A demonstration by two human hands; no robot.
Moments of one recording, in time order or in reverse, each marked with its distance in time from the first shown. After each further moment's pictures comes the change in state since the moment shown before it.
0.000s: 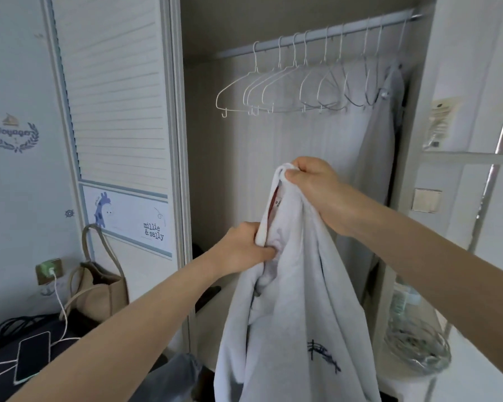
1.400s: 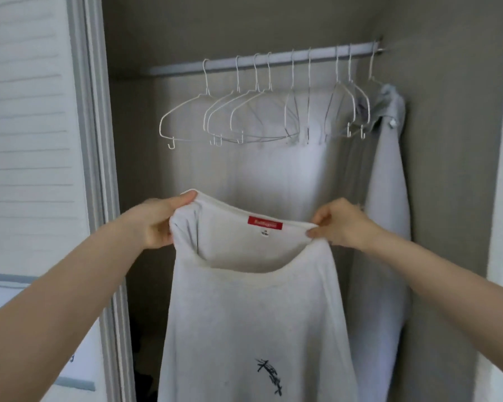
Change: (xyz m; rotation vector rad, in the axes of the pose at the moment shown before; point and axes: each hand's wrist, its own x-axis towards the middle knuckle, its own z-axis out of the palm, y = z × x) left_hand 0.234 -0.105 -0.160 -0.916 -0.037 -0.364; right_hand 0.179 0.110 -0.022 -0.749 0.194 0.177
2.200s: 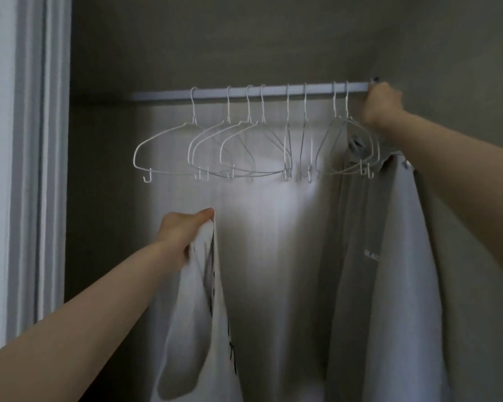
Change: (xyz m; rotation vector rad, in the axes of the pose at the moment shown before) left_hand 0.115 0.018 0.060 0.031 0.165 0.353; right_hand 0.187 -0.046 -0.174 -0.250 0.750 0.154
